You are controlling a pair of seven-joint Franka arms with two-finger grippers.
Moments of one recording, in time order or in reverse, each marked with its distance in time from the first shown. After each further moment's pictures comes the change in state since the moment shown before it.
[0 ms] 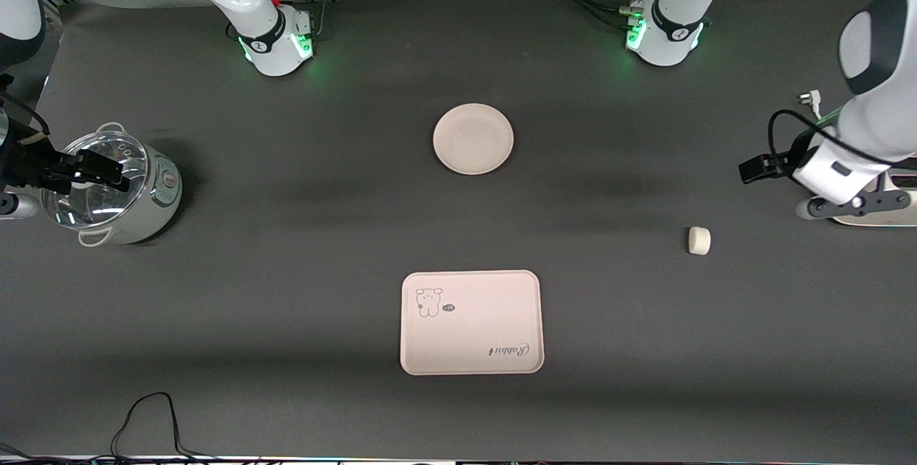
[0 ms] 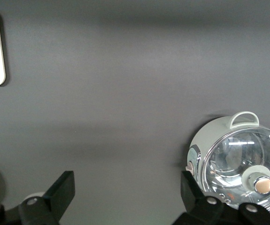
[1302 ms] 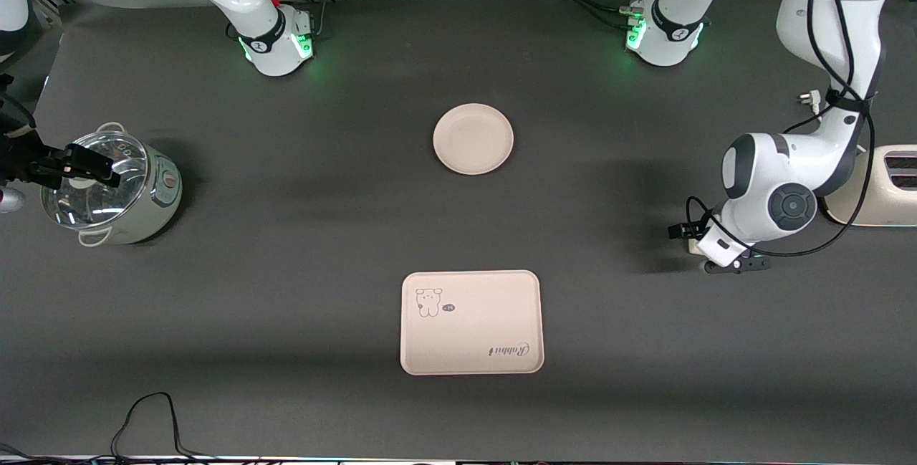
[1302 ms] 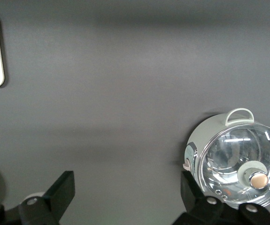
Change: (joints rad) left arm 0.008 0.412 0.012 -0.170 0.000 0.567 0.000; right arm -0.003 -0.015 -0.011 -0.002 0.000 -0.008 0.000
